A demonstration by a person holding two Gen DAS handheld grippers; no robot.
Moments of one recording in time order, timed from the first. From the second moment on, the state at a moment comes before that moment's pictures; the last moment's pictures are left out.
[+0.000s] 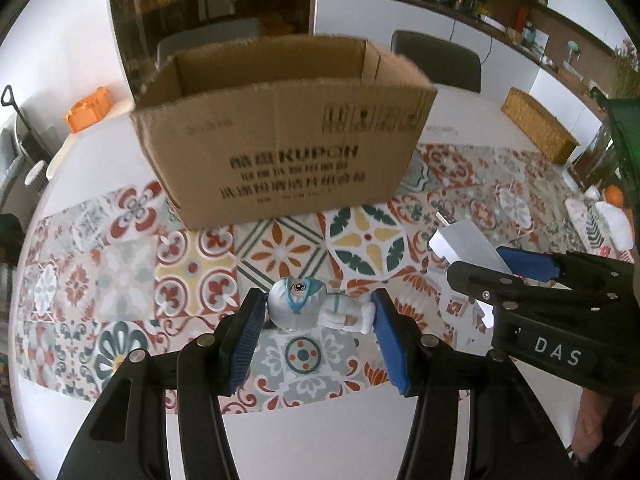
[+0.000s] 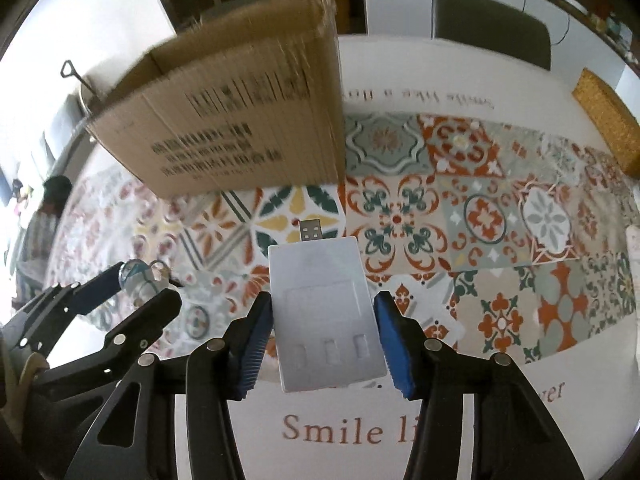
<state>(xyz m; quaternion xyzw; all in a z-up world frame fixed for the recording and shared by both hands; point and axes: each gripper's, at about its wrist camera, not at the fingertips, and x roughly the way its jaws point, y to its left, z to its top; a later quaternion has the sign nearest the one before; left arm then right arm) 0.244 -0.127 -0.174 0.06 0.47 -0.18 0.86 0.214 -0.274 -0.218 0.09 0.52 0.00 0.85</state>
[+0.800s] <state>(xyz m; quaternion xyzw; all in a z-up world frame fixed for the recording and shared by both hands) 0.275 -0.100 -0.063 0.05 0.38 -0.18 0.91 0.234 -0.237 -0.108 0.10 0.42 0.02 0.90</state>
